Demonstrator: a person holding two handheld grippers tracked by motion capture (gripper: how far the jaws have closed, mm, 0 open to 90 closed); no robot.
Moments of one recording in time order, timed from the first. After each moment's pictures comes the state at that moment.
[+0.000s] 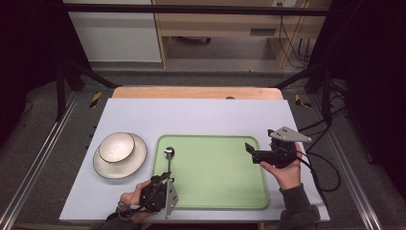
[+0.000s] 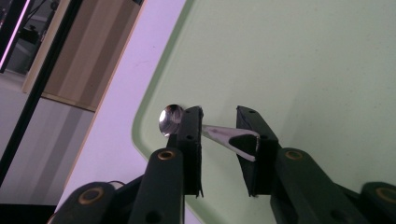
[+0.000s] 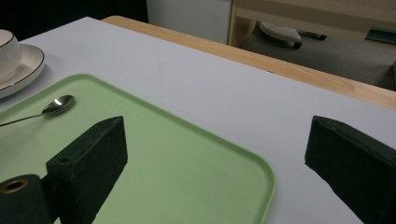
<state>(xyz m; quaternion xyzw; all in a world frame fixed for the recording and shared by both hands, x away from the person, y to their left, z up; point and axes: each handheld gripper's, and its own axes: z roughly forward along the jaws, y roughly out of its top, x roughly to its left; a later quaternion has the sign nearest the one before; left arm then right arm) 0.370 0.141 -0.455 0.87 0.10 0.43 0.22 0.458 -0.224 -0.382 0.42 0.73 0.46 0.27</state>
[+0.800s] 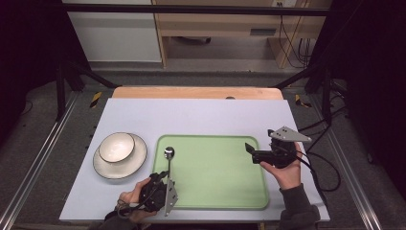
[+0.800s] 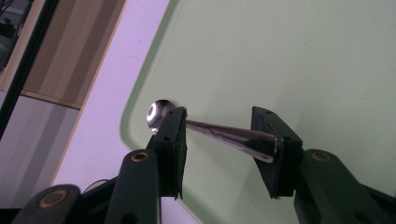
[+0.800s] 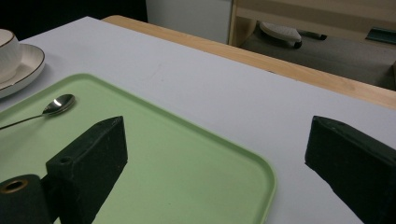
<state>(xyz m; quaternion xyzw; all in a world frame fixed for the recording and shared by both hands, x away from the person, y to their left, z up) 0.374 0.142 -0.451 0.89 0.10 0.40 0.21 0.458 -0.224 -0.382 0.42 0.74 0.46 0.27</state>
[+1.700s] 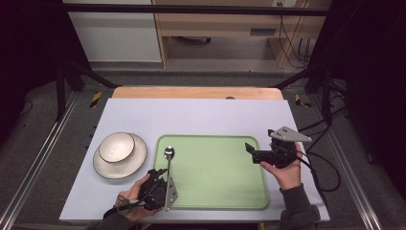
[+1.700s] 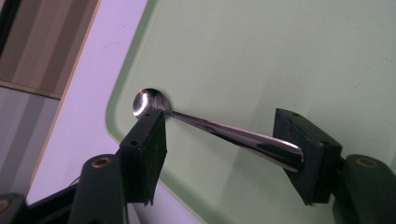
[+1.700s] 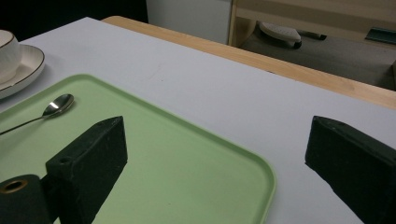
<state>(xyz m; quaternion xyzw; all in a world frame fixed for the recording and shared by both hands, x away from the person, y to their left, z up) 0.381 0.142 -0.447 0.91 0.11 0.36 0.19 0.458 -0.224 -0.381 0.42 0.73 0.46 0.27</state>
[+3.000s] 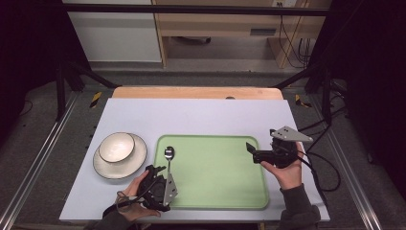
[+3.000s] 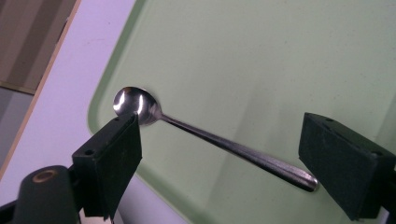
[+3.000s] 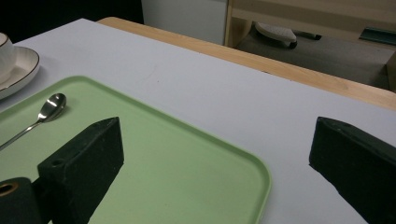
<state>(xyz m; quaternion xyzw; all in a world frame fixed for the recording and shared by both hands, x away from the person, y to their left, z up) 0.385 0.143 -0.438 0.92 0.12 0.32 0.21 0.457 -0.226 -0.380 0.42 0.73 0.46 0.27</state>
